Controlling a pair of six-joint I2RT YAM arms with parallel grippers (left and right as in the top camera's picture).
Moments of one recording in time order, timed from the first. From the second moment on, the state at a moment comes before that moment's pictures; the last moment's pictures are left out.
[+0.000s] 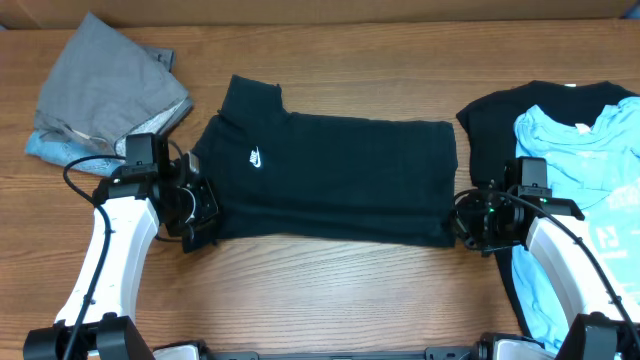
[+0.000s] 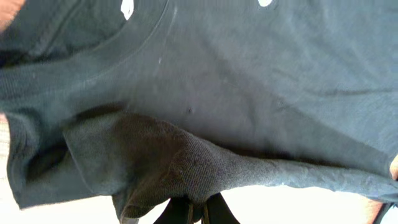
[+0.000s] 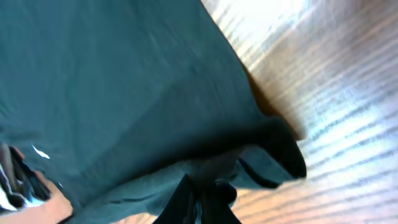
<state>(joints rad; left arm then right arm) 0.12 1.44 0.94 -0.85 0.36 -0.32 -0.12 1.39 0.73 -0.70 -0.45 0.77</state>
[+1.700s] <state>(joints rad) 0.08 1.61 0.95 -0.83 0.15 -0.02 -0.12 1.39 0.73 -0.66 -0.44 0.64</state>
